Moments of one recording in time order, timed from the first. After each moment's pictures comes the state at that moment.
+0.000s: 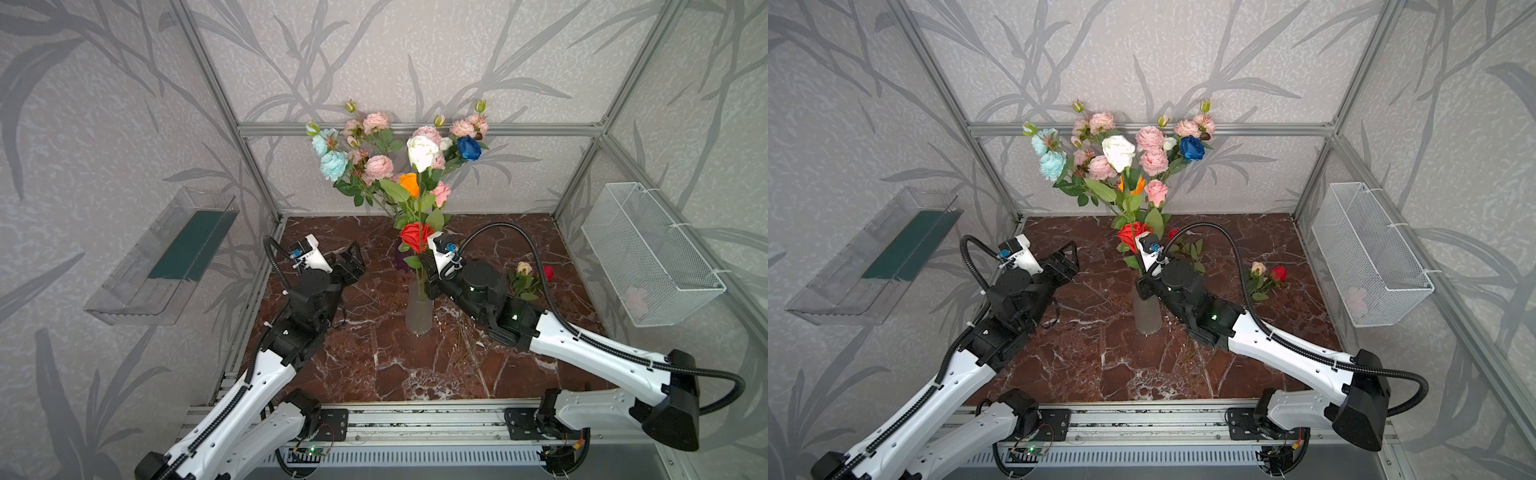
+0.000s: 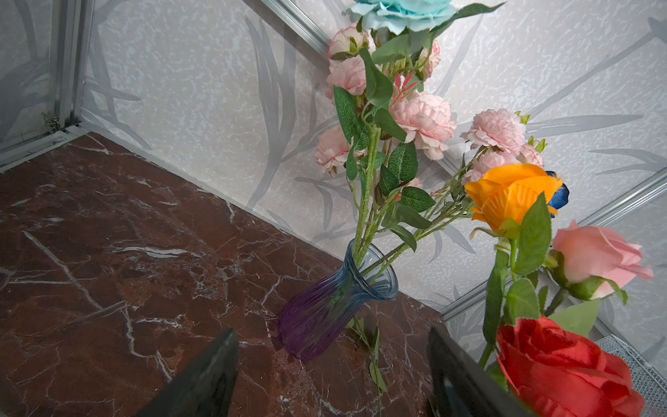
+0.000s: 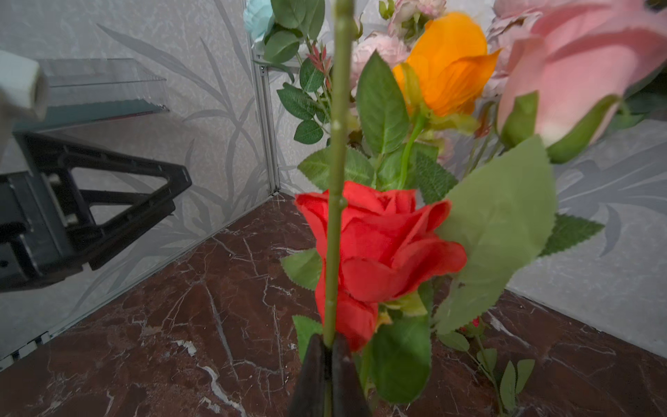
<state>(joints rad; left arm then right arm) -0.49 0.84 0.78 -0.04 -0.38 -0.71 0.99 1.26 1.06 0.05 0.36 0.06</state>
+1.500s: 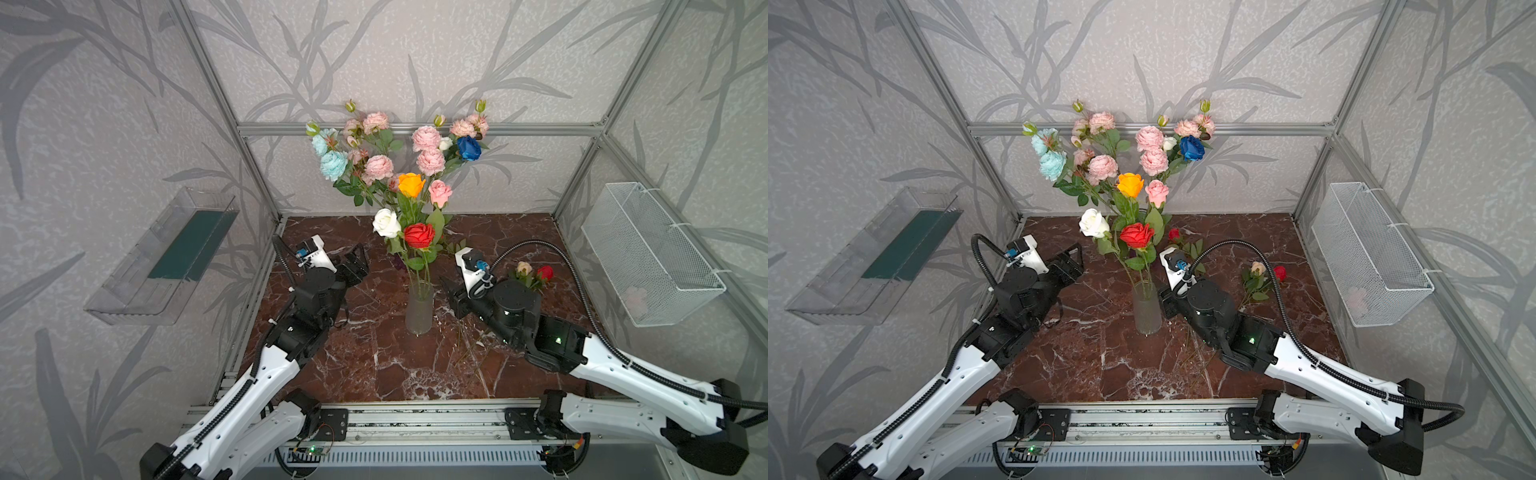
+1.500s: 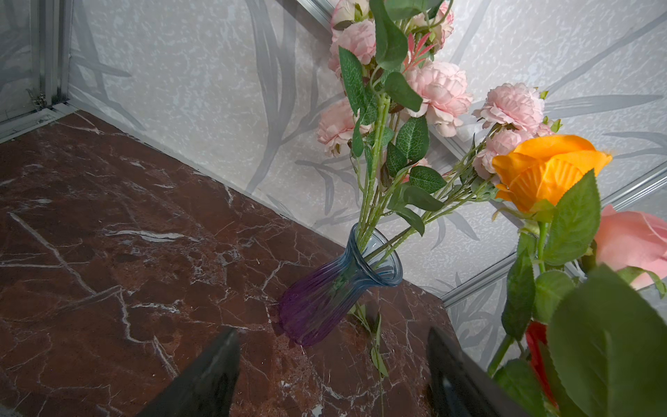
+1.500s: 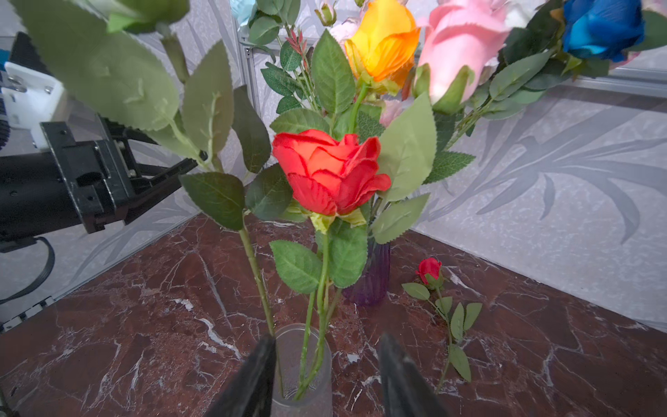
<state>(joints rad) -0.49 0.87 0.77 -0.04 -0.35 -0.73 1.05 0.99 0.98 -0.17 0.47 0.09</state>
